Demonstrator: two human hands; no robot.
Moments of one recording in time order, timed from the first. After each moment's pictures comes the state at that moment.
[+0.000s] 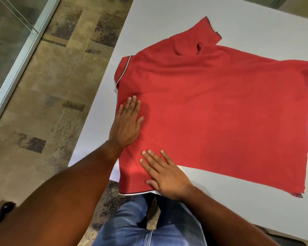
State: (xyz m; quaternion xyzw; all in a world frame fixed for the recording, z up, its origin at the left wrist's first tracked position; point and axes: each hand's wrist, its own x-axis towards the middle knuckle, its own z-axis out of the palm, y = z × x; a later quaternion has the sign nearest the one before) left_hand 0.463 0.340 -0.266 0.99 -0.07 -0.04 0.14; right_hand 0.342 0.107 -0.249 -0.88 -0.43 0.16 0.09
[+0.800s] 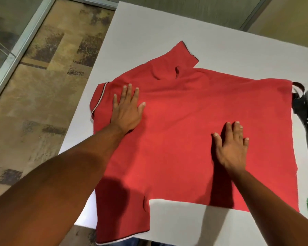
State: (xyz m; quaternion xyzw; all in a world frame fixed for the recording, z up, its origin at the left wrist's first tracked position) left_hand 0.627 0.282 -0.256 0.99 -0.03 -0.07 0.14; right_hand 0.517 -0.088 -0.243 -0.98 0.16 0.05 0.09
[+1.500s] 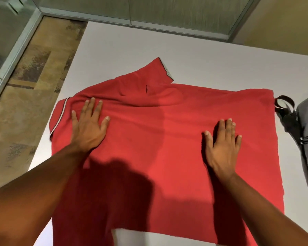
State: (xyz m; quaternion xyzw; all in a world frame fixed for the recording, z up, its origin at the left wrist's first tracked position) left_hand 0.687 0.294 -0.260 0.99 0.03 -0.03 0.12; right_hand 0.616 -0.132 -0.256 -0.97 0.17 -0.03 0.15
